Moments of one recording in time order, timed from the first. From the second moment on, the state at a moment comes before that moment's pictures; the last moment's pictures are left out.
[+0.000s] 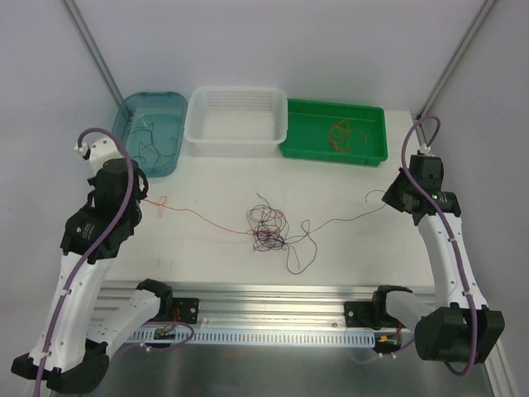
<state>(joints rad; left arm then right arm) -0.29 0.82 1.28 -1.00 -0.73 -0.38 -0.04 1.06 0.98 -0.74 0.06 0.46</state>
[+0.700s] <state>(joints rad) -0.10 0.94 0.87 -0.92 -0.58 -0.43 -0.10 1.00 1.78 -0.82 -0.14 0.40</state>
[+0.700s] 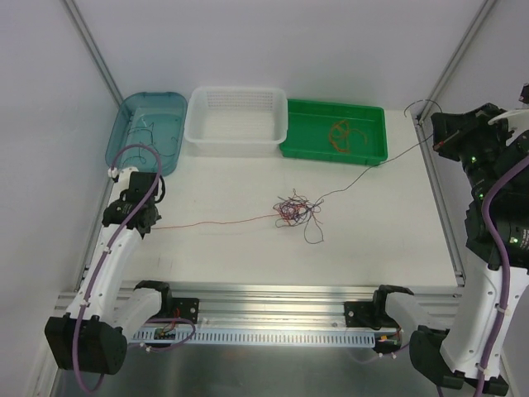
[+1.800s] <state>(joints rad) -0.59 1.00 0.78 -0.57 0.32 -0.37 0.06 1.08 0.85 -0.78 -0.18 0.50</state>
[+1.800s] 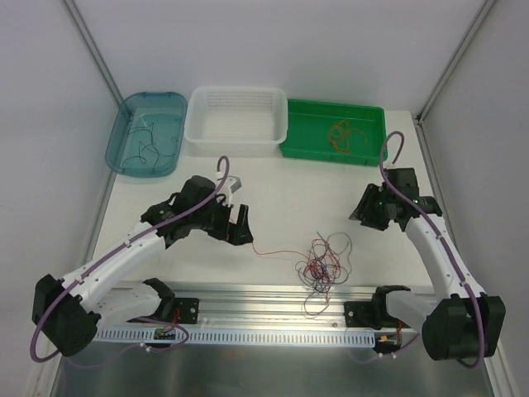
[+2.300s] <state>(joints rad) -0.96 1.50 1.10 -0.51 0.36 -0.04 0.30 0.92 0.77 -0.88 -0.15 0.46</state>
